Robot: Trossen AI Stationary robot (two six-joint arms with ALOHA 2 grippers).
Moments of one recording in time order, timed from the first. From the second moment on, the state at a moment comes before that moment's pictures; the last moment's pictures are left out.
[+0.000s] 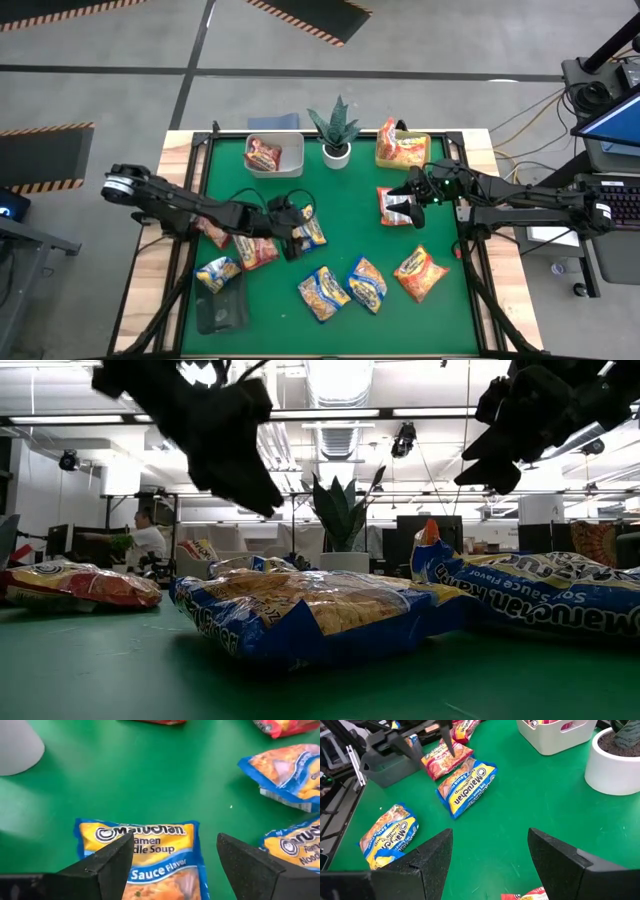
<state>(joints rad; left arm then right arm) -0.18 1.48 0.84 -0.13 -0.32 -0.37 -0.31 0.75 0.46 -0.17 -0.30 0.20</state>
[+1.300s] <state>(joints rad) 0.06 1.73 0.33 0.91 -0.12 -0.44 -0.31 0.75 0.44 -0.14 -0.29 0.18</state>
